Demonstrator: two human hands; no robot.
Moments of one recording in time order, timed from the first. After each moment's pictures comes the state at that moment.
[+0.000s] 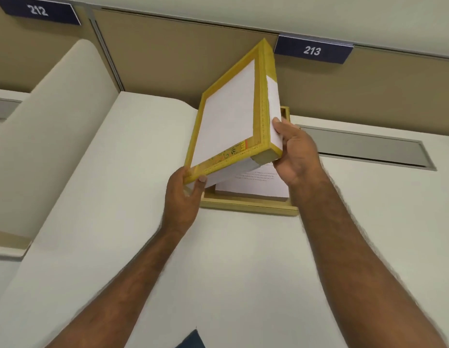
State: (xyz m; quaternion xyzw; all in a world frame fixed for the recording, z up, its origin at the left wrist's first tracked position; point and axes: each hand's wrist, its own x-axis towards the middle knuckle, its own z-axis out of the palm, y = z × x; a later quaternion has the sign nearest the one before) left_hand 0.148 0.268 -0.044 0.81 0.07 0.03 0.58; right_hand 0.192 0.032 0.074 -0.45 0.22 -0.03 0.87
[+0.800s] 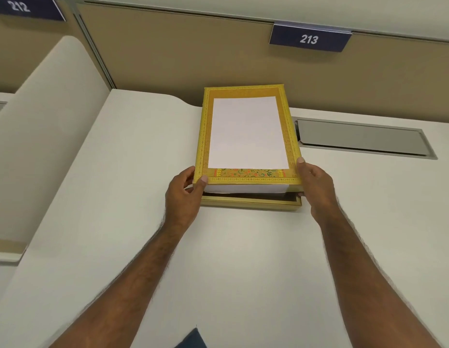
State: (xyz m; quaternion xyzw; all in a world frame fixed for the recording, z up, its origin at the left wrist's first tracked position) left_hand 0.158 0.256 -0.056 0.81 0.07 0.01 0.58; right_hand 0.135 -0.056 -0.036 -0.74 0.33 -0.05 0.58
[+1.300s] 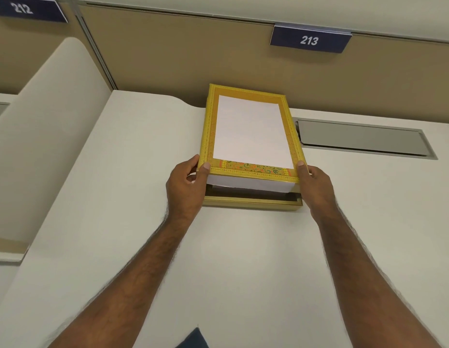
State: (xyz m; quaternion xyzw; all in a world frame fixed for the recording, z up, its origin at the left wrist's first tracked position) left_hand 0.164 0.244 -0.031 0.81 0.06 0.09 0.58; right_hand 0.136 -0.054 -0.040 -0.83 0.33 -0.06 0.45
